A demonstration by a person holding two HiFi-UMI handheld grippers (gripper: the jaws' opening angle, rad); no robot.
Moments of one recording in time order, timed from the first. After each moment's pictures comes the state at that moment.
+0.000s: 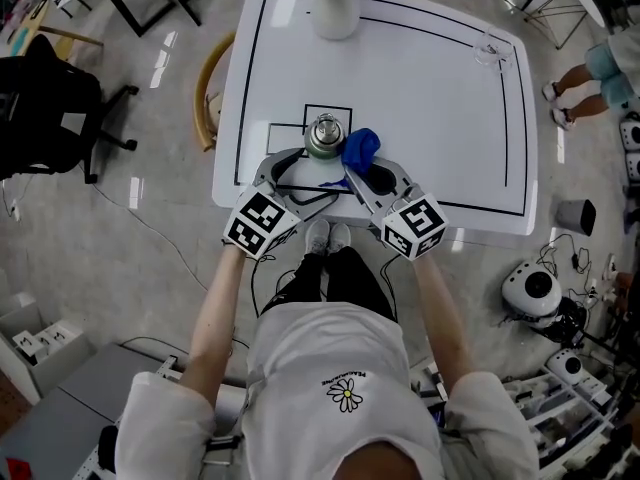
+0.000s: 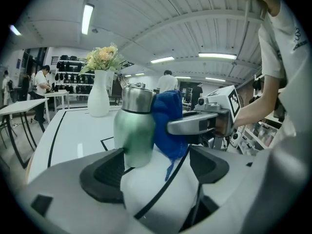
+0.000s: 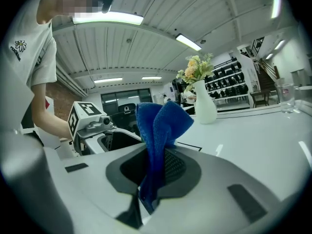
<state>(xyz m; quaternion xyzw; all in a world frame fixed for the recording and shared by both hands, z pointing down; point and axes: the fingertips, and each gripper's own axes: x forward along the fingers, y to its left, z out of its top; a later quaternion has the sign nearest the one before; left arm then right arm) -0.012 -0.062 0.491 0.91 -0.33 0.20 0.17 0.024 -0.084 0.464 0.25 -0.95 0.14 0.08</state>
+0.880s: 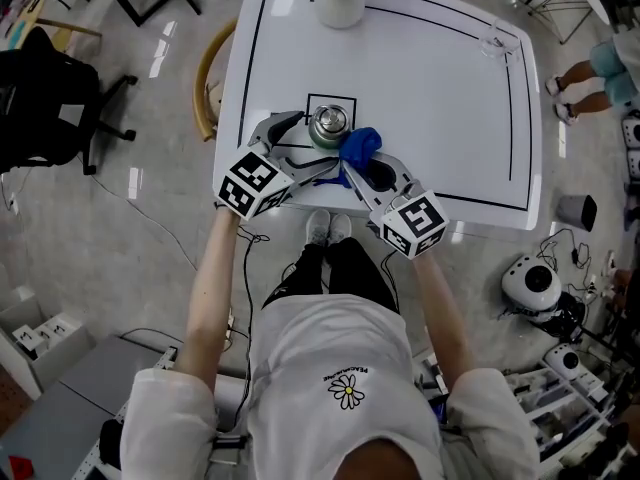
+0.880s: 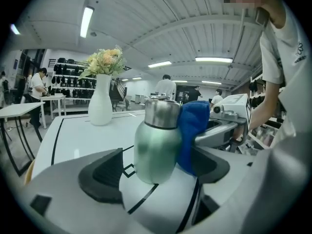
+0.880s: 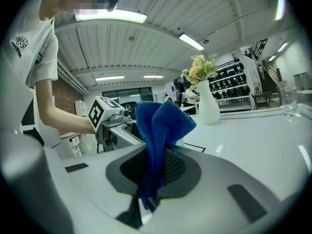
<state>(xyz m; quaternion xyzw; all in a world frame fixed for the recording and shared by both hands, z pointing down) -0.028 -0.106 0.482 0.92 -0.32 0.18 0.15 0.013 -0.074 0.463 0.25 -0.96 0.13 0.09</state>
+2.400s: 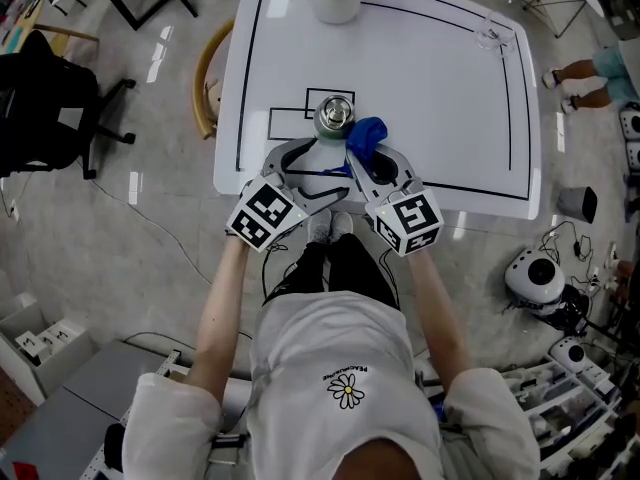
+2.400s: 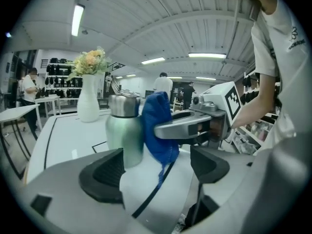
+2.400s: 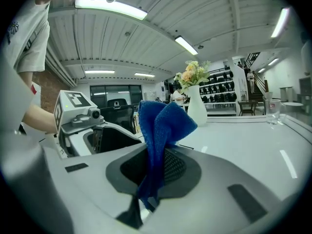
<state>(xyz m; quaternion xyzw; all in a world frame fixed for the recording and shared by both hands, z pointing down) 0.000 -0.046 0.484 0.92 -0.29 0.21 0.14 0.019 -0.079 0.462 0.33 -0.93 0.11 0.11</state>
